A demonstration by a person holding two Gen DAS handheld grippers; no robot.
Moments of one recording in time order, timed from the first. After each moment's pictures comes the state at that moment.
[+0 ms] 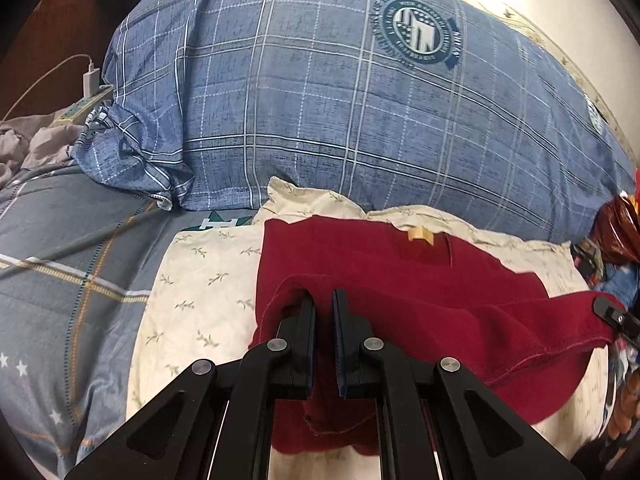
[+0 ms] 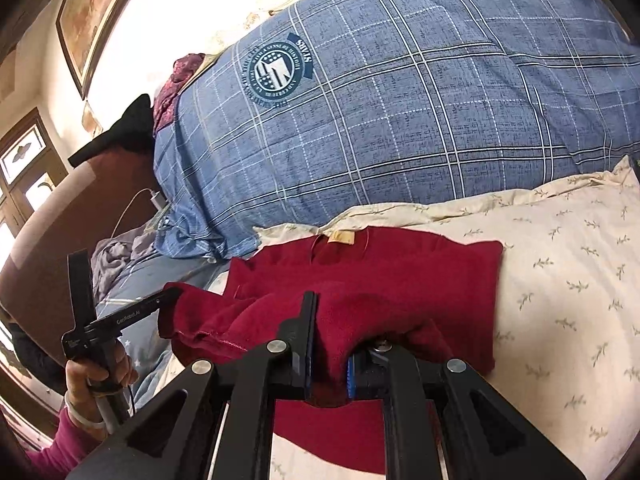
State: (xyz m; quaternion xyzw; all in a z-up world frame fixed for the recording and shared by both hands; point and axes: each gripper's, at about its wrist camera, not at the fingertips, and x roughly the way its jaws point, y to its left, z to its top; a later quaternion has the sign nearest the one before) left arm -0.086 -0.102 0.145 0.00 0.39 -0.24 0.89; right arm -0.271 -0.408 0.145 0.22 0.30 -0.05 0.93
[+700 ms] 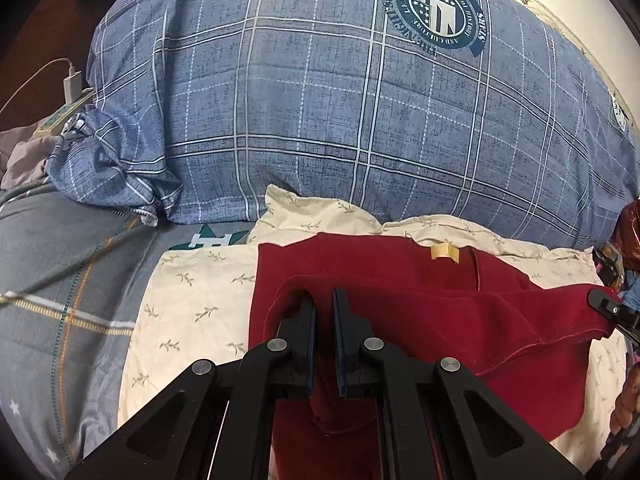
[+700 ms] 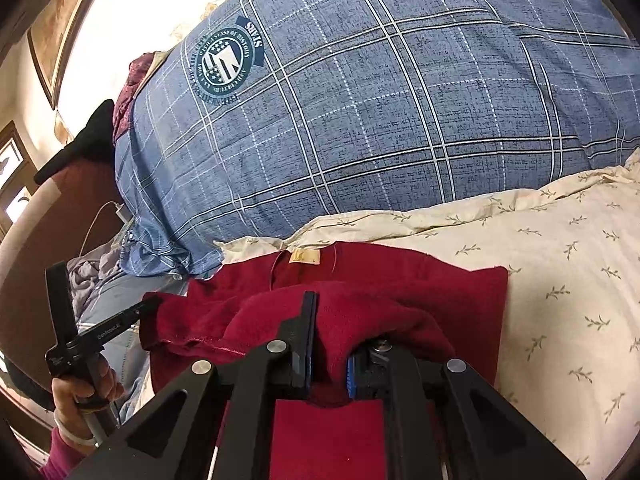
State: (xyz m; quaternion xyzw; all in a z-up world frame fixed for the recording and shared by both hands) left arm -0.030 -0.140 0.121 0.02 0.39 -0.23 0.89; right arm -0.211 -0.450 0.118 0.23 0.32 -0.08 0.91
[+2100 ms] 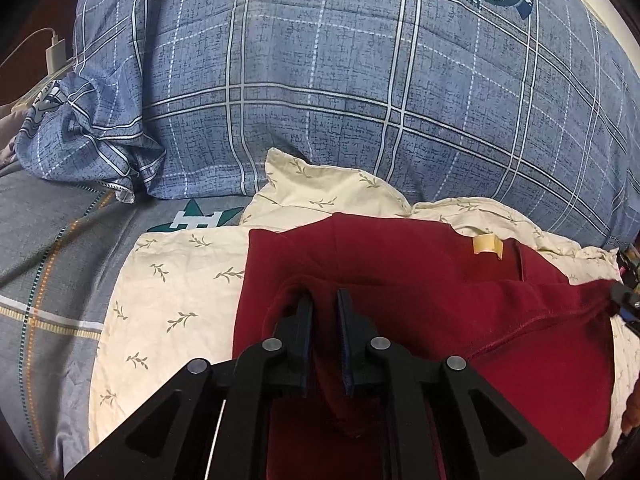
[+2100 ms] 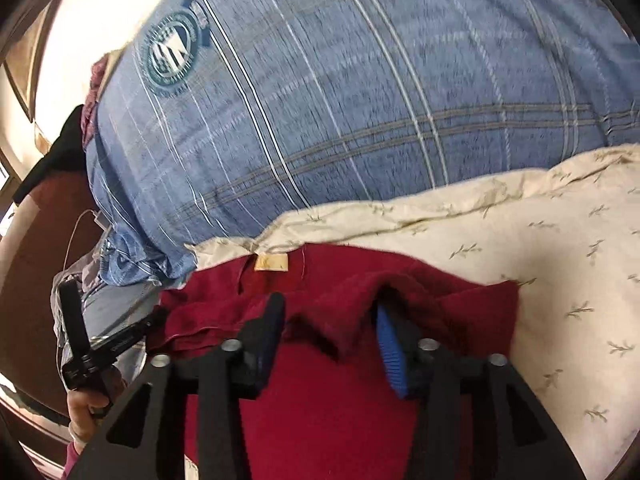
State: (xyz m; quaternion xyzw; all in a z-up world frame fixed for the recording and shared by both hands) left arm 0.026 -0.169 0.067 0.02 0.44 -0.21 0.87; right arm -0.179 -0.486 0.098 0.26 0.35 -0.09 0.89
